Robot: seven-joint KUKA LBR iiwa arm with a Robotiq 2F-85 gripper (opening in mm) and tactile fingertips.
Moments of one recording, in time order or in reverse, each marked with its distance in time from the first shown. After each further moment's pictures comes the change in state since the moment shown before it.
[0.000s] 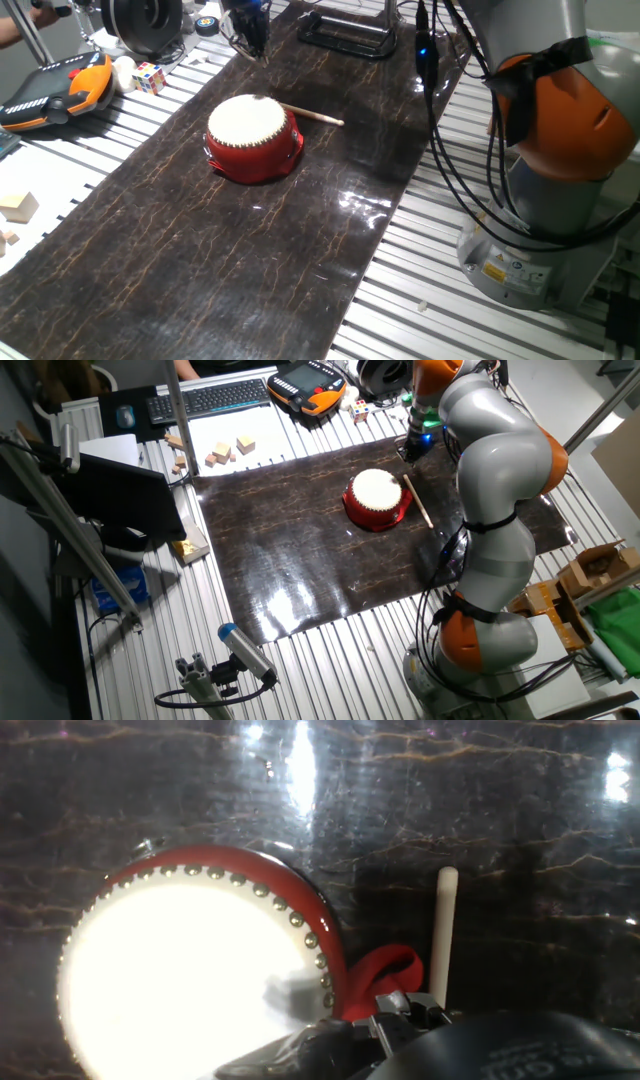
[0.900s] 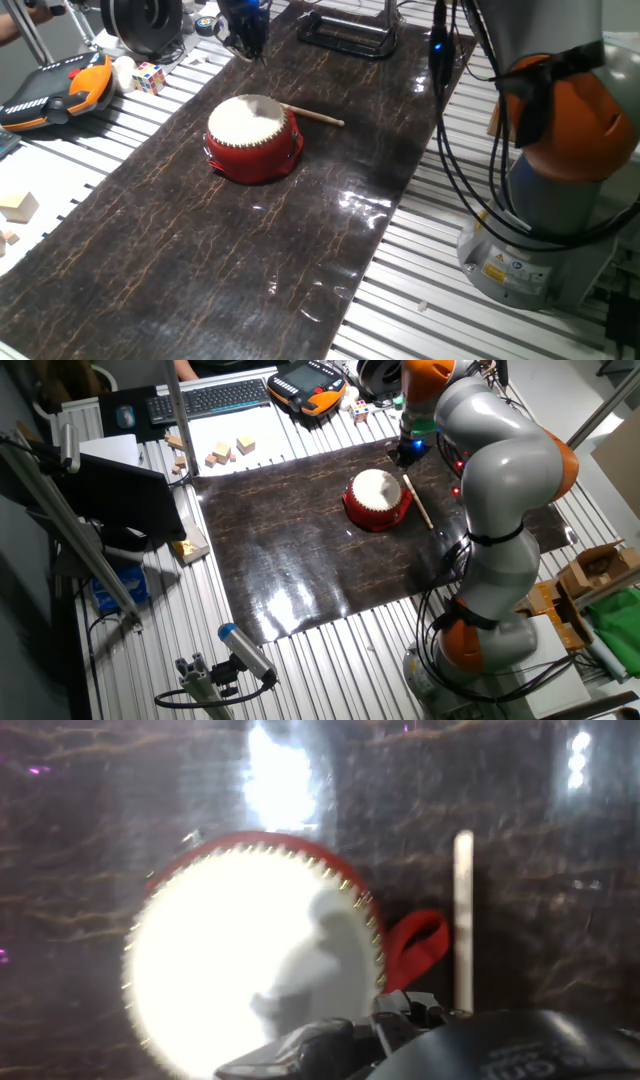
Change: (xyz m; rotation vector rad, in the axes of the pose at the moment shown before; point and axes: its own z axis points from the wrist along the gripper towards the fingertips) arm 0.017 0.033 -0.020 0.049 -0.038 0.099
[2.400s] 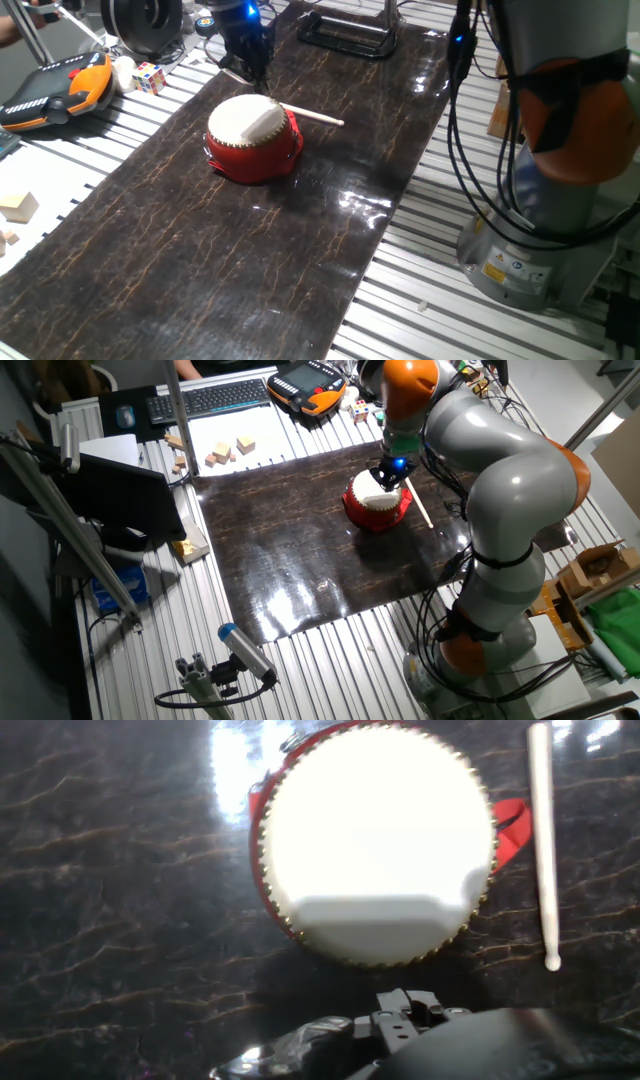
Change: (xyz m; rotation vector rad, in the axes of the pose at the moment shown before) arm 0.081 0.101 -0.029 0.014 0.022 0.142
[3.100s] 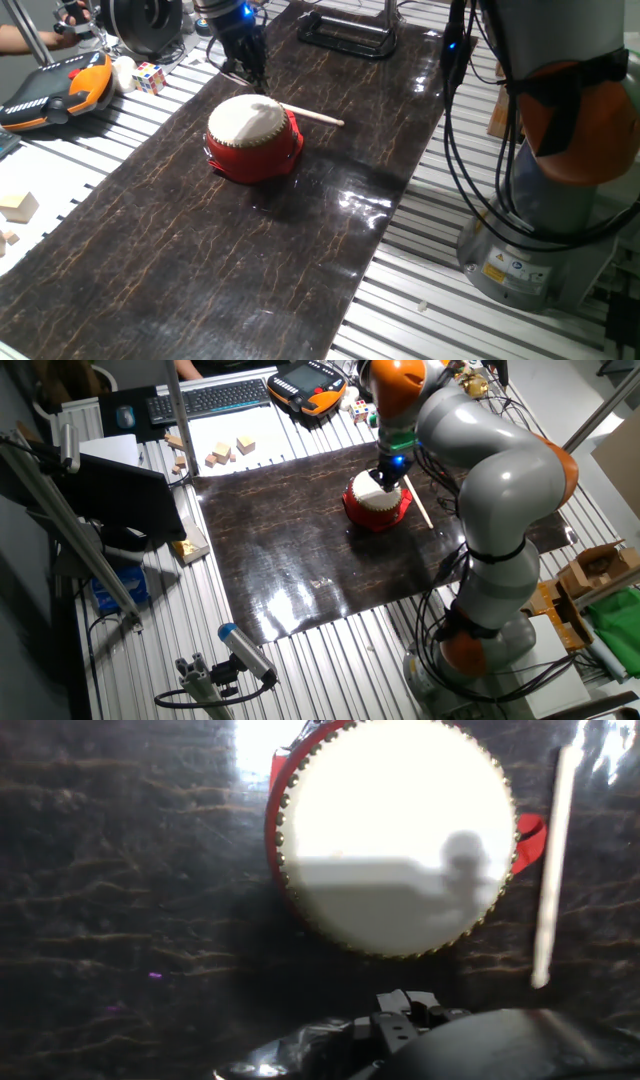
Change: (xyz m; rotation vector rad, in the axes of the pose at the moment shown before) arm 0.000 -0.001 0.000 -0.009 0.073 -0.183
